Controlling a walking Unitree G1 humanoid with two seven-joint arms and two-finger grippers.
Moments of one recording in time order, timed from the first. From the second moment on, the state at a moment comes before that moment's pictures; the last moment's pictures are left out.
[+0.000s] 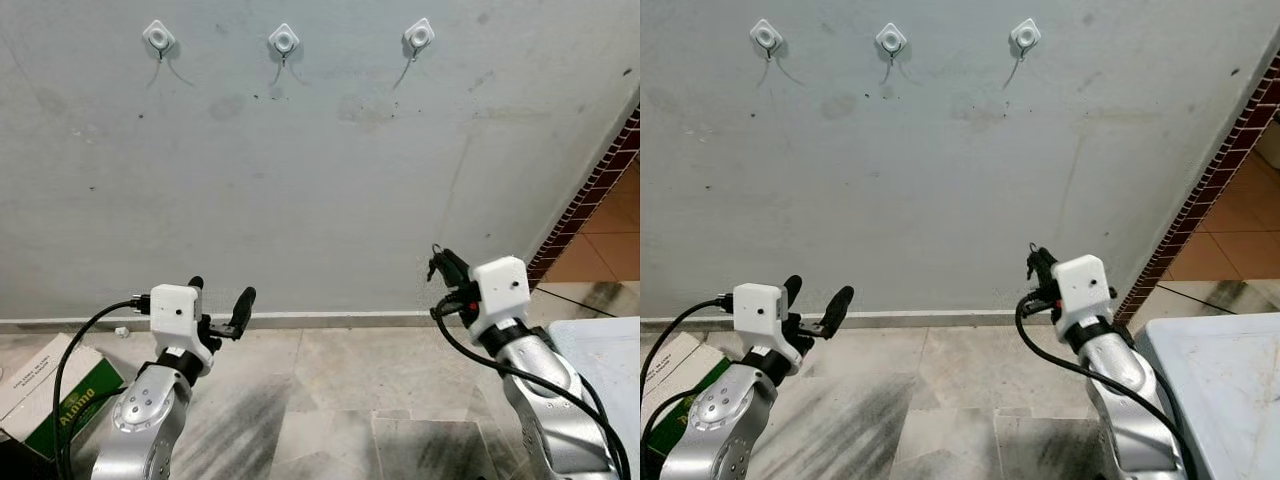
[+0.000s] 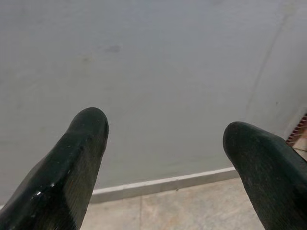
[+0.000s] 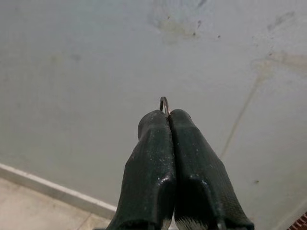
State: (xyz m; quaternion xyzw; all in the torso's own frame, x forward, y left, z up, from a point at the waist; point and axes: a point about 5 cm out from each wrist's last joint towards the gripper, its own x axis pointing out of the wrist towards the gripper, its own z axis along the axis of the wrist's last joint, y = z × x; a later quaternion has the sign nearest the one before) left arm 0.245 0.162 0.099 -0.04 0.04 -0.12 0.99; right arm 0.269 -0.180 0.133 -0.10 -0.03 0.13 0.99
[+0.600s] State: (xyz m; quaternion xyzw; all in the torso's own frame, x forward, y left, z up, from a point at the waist) left arm 0.252 0.154 0.104 -0.07 0.04 -0.13 0.99; right arm 0.266 -0.161 0.138 -0.08 -0.03 0.14 0.99
